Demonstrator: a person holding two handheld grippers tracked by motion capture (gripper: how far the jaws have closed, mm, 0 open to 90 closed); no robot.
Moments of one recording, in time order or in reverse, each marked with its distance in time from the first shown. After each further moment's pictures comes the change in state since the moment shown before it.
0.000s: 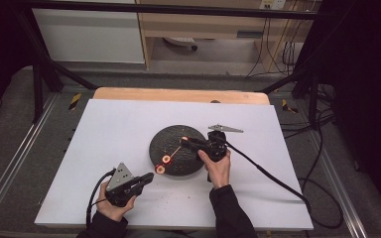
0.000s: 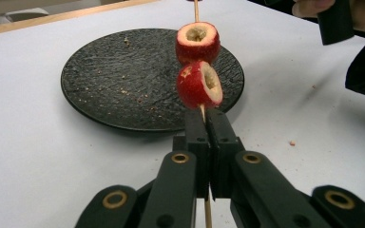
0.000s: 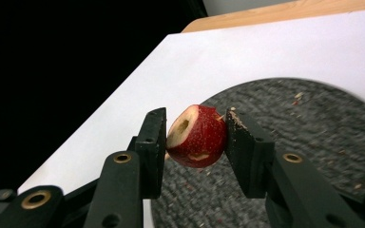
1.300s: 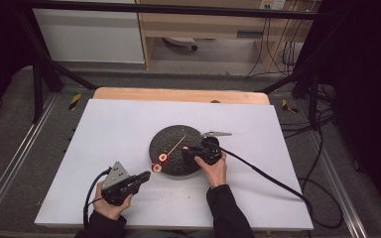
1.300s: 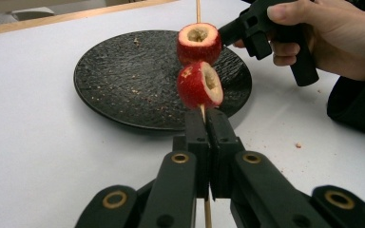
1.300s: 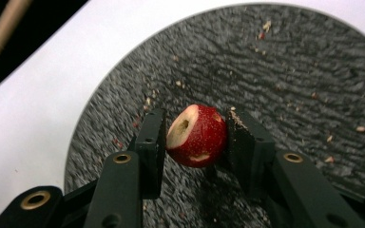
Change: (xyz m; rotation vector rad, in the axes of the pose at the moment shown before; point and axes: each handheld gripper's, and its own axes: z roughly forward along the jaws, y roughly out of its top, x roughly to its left) left arm 0.007 -0.001 -0.005 -0.009 0.010 -0.023; right arm -0.033 -0.032 0.035 0.177 -0.117 -0.069
